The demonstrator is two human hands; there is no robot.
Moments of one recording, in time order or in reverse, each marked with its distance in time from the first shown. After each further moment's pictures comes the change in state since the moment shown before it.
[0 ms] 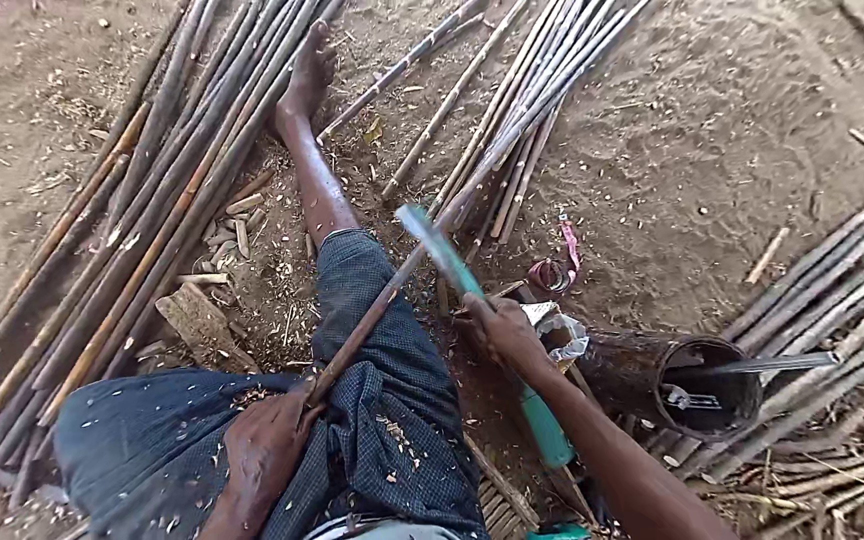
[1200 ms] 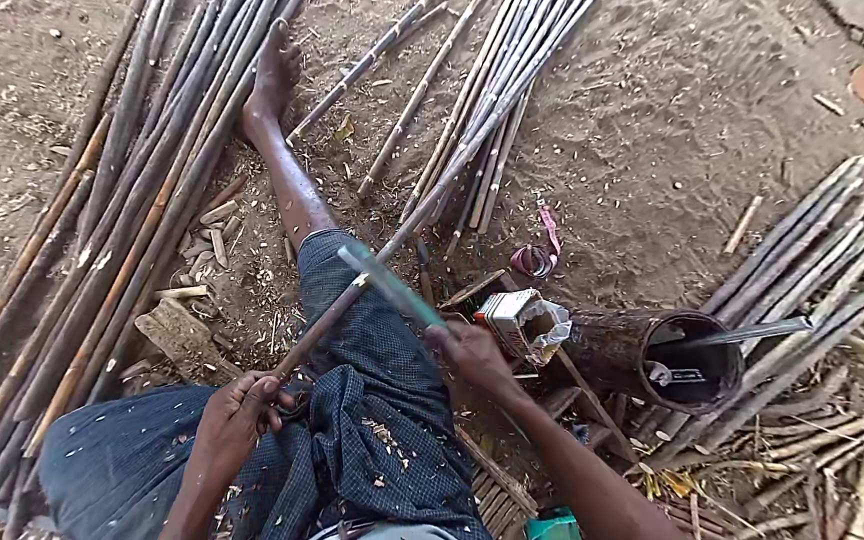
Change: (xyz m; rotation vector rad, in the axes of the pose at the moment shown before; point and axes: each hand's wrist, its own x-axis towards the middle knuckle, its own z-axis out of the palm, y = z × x) left_hand 0.043 -0.022 -0.024 -0.971 -0.424 -0.694; right_hand -0.018 0.026 0.038 0.071 0.003 -0.077
